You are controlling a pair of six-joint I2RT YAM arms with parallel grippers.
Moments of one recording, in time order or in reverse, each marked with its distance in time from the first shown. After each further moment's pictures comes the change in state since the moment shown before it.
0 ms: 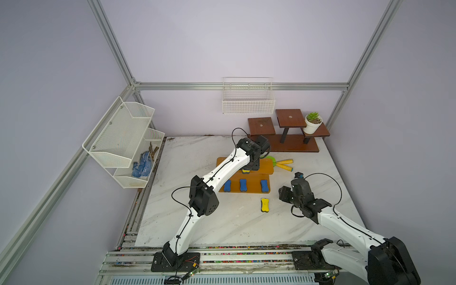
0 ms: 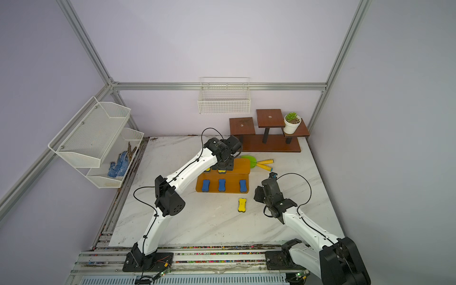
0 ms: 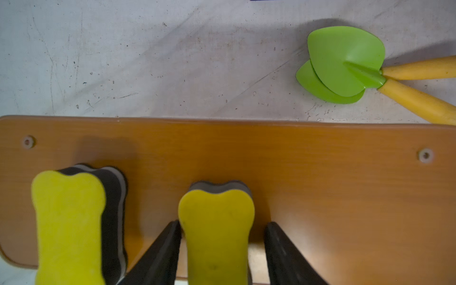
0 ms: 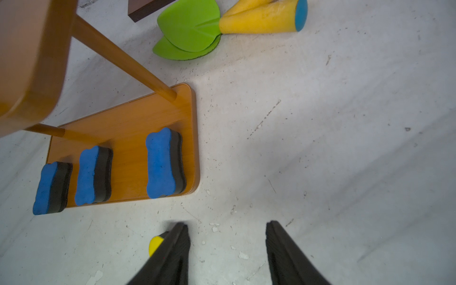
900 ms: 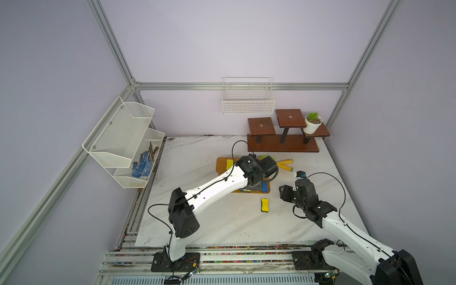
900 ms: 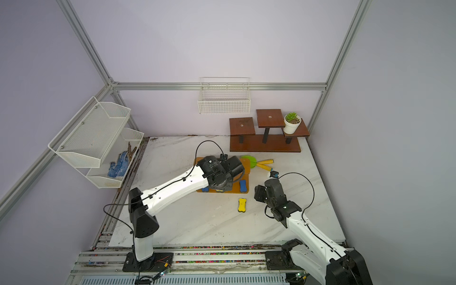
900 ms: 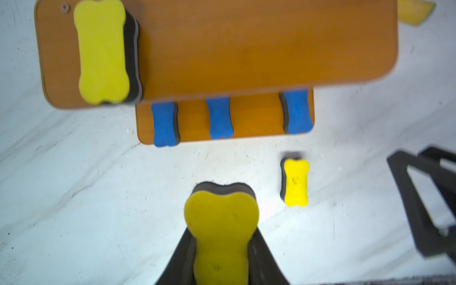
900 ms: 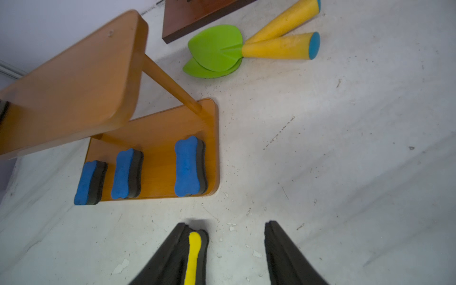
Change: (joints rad) left arm -0.267 -0.487 -0.615 0.078 -0.057 -0.156; right arm -0.002 -0.146 -0.013 -0.004 -0.043 -0.030
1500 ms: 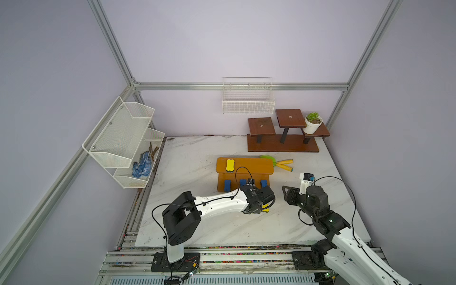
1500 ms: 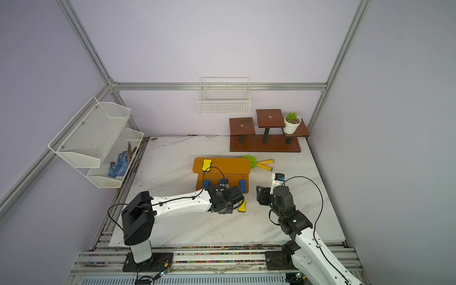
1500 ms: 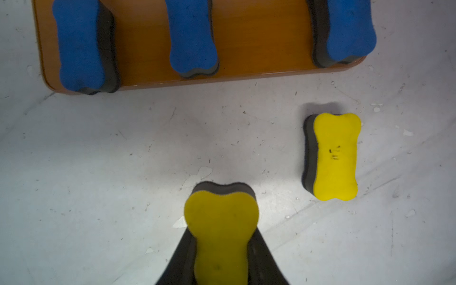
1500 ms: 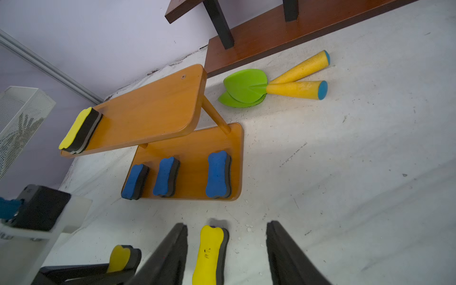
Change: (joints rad) left arm -0.056 0.007 -0.479 0.483 0.019 -0.076; right arm 0.000 -0.254 -0.055 -0.026 -0.030 -0.047
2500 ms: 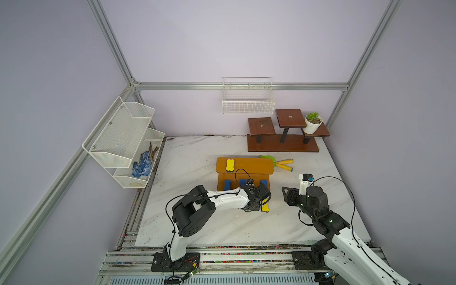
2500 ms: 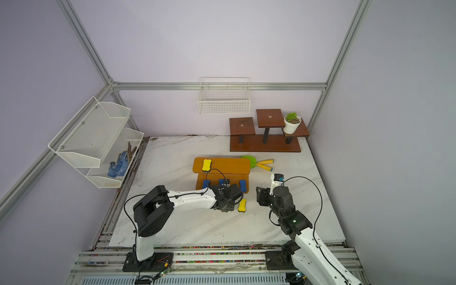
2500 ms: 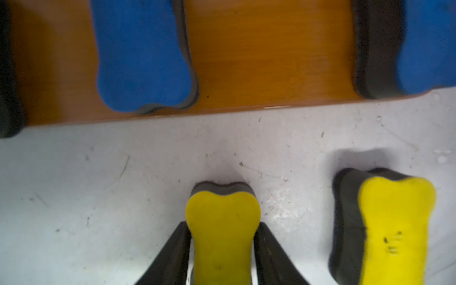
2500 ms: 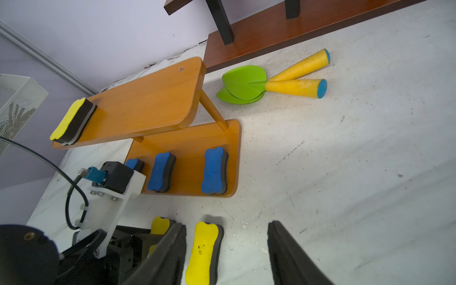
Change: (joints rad) left arm 0.081 0.120 -0.055 0.200 0.056 0.078; right arm 0.000 0.008 -0.006 -0.001 0.002 -0.029
